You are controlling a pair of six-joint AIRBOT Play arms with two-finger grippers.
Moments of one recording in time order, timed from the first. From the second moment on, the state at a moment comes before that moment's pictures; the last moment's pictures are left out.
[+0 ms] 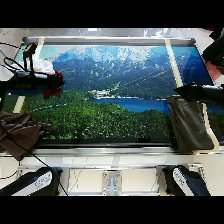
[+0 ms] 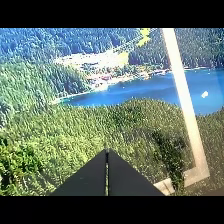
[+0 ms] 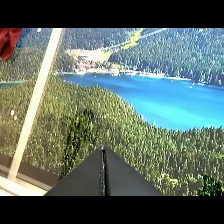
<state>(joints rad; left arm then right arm) 0.07 -1.17 1.26 0.99 -1.13 -1.22 -0.29 -0.79 1.15 -0.82 1.36 1.25</state>
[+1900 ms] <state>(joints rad) 0.96 -1.51 1.20 1.35 -0.99 -1.83 -0.29 -0.85 1.15 -0.90 1.26 1.26</state>
